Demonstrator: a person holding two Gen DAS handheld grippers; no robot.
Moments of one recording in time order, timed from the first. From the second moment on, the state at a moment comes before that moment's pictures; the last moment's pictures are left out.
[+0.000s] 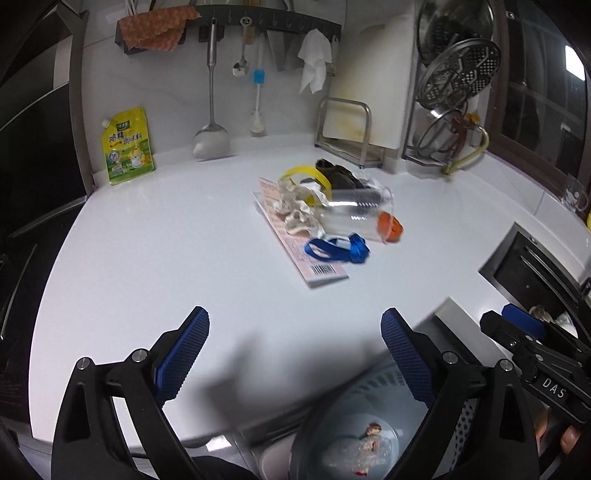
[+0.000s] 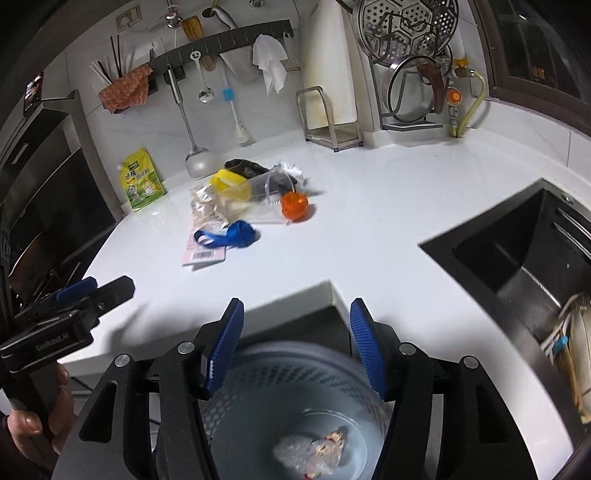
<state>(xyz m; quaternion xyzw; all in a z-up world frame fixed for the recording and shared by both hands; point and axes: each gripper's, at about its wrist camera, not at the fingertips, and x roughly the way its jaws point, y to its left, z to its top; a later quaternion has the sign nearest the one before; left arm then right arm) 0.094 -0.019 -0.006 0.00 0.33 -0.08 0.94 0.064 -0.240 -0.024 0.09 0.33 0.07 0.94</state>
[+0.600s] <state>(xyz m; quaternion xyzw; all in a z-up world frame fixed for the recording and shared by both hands) 0.160 -0.005 -0.004 -0.01 0.34 -0.03 0.94 0.150 -0.243 -0.018 0.08 0.35 0.08 0.93</state>
